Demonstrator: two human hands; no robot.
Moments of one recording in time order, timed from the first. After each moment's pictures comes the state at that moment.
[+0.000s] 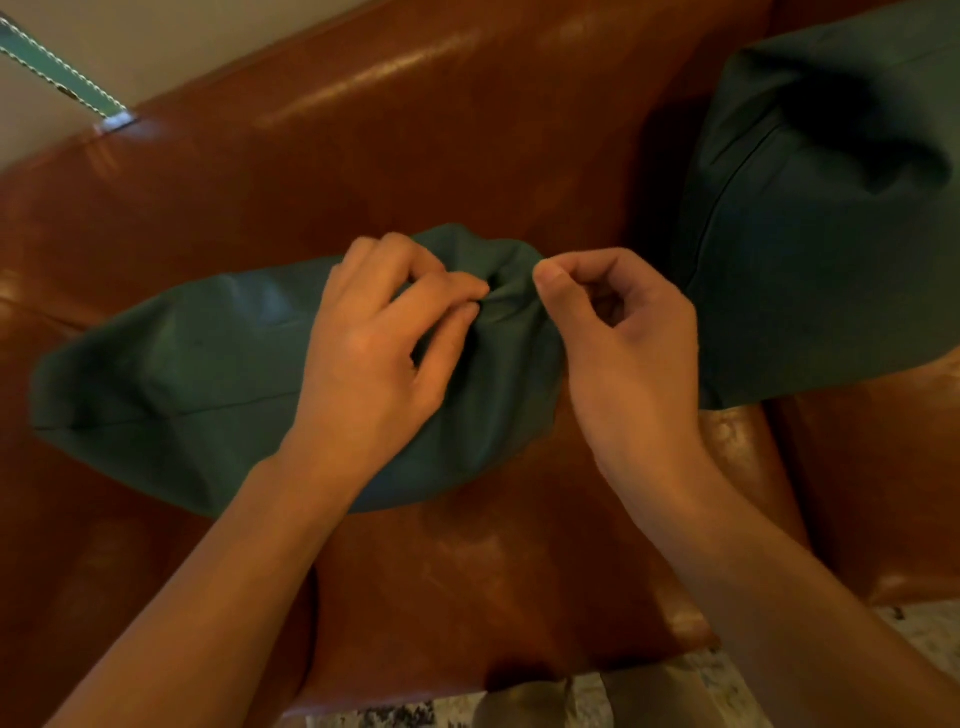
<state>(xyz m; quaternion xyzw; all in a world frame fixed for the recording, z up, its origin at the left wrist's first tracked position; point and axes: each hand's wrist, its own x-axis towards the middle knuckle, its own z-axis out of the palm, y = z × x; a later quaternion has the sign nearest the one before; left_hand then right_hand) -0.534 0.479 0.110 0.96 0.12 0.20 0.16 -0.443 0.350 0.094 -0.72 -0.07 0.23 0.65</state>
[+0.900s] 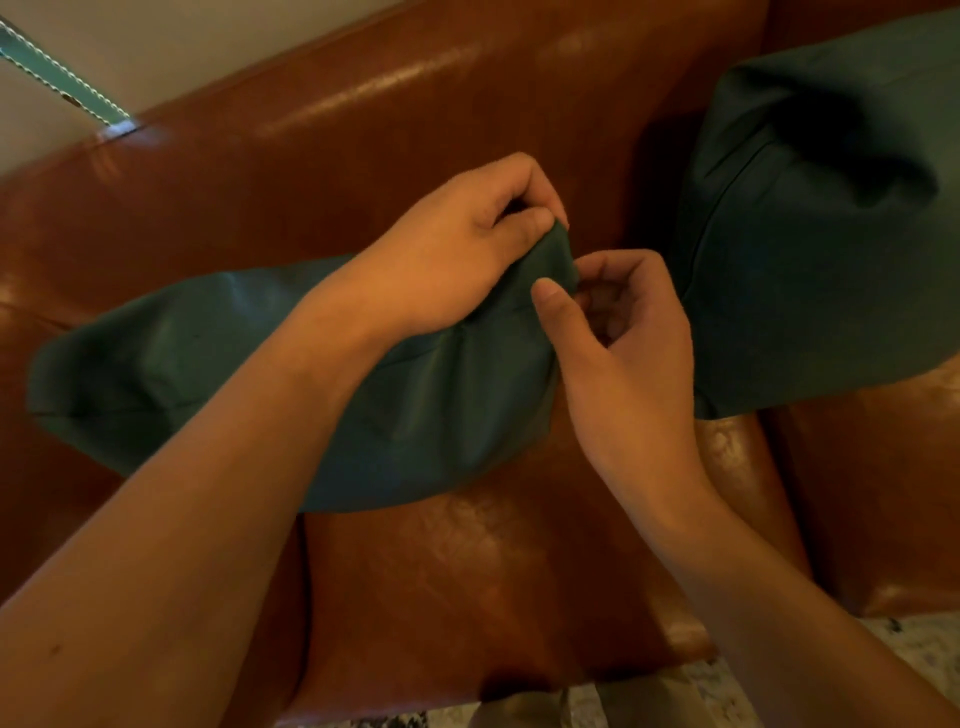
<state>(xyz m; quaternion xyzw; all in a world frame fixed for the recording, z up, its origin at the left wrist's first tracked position) -0.450 0.495 0.132 0.90 0.15 -0.06 0.41 -0.441 0.345 0.088 -0.73 -0.10 0.21 0.65</state>
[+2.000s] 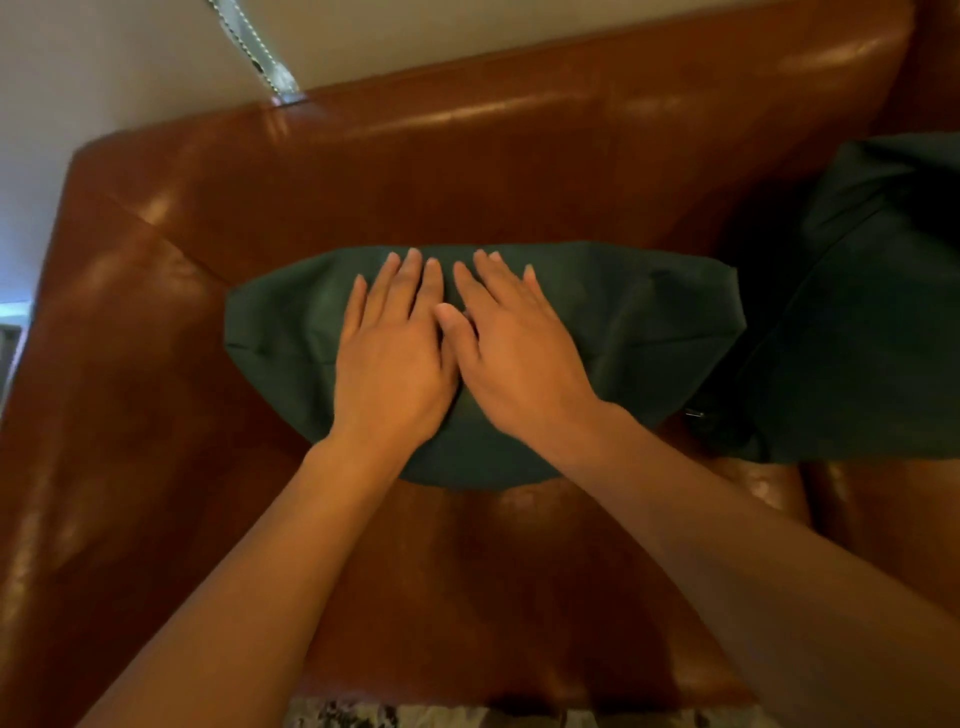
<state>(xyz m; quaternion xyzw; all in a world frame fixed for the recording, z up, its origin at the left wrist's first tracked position) -0.613 0.514 0.081 0.93 0.37 0.01 0.05 -0.508 0.440 0.086 -0.80 -0.53 0.20 0.23</state>
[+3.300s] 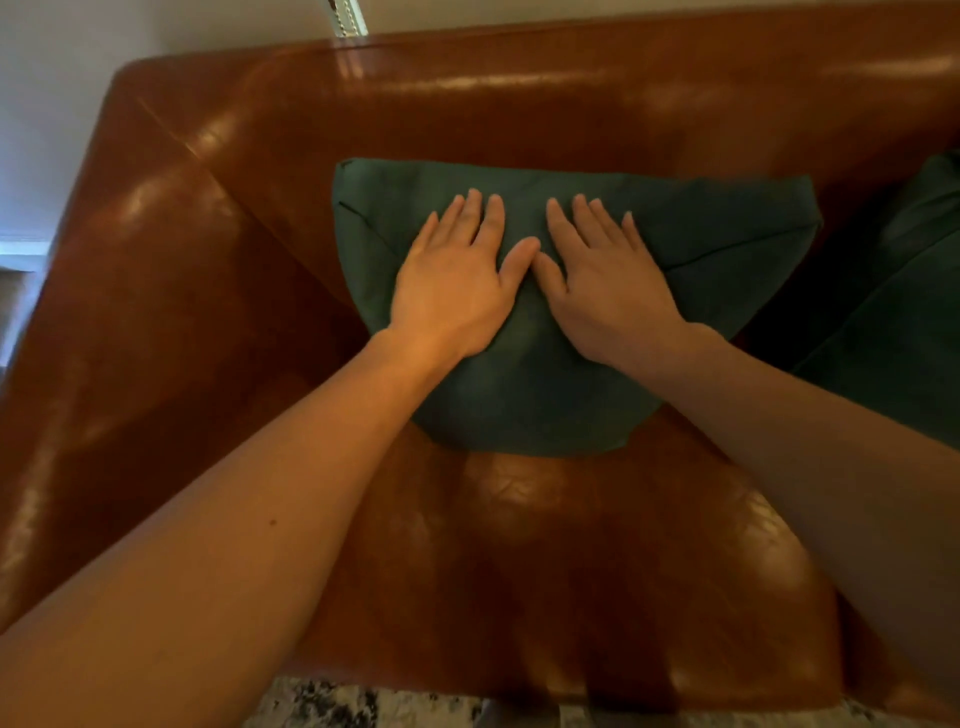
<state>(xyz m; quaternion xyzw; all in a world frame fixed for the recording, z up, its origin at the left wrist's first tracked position) -0.603 0.572 0.052 0.92 0.37 -0.02 0.08 -0.480 0.476 0.047 -0.83 -0.54 0.14 0.08</state>
